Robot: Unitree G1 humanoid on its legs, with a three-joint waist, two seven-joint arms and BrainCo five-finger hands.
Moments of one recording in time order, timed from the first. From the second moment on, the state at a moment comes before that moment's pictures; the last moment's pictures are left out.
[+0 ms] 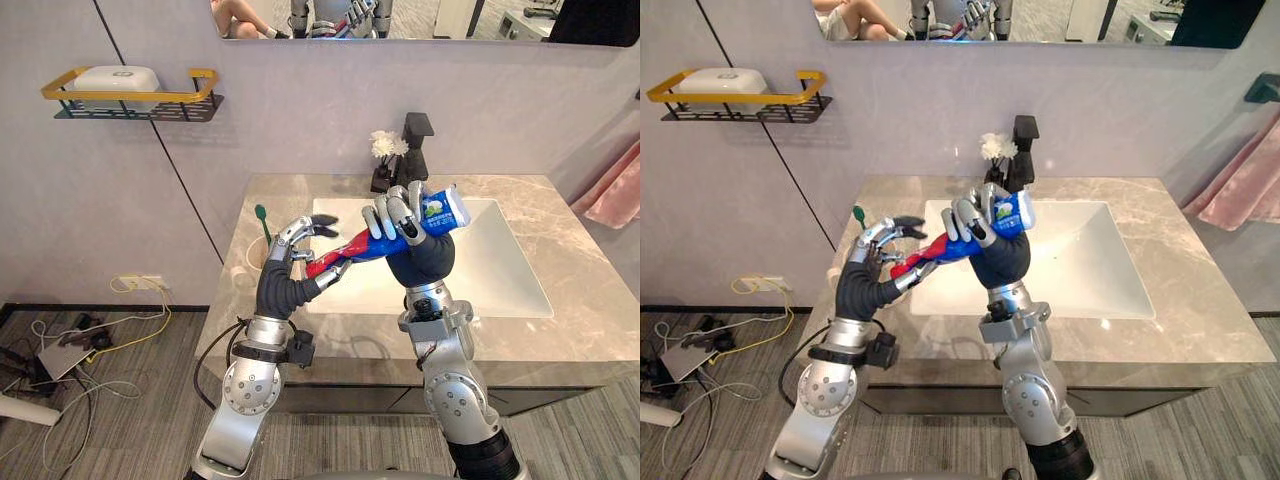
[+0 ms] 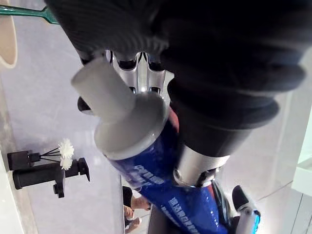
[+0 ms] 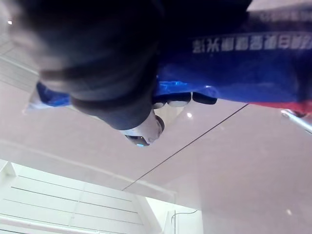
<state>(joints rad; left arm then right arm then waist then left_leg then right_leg) 0.10 0.12 -0.34 -0.48 0.05 -0.16 0.18 -0.08 -0.01 0.28 -0.42 0.91 -0.15 0.18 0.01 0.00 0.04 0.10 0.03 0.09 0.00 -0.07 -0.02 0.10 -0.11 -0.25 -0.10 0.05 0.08</state>
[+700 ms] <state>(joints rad) 0.16 0.03 0.06 -0.62 -0.05 -0.20 0.24 -0.03 -0.01 0.20 -0.38 0.78 -0.15 0.18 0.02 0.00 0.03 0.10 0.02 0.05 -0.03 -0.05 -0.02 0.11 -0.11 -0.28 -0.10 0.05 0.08</state>
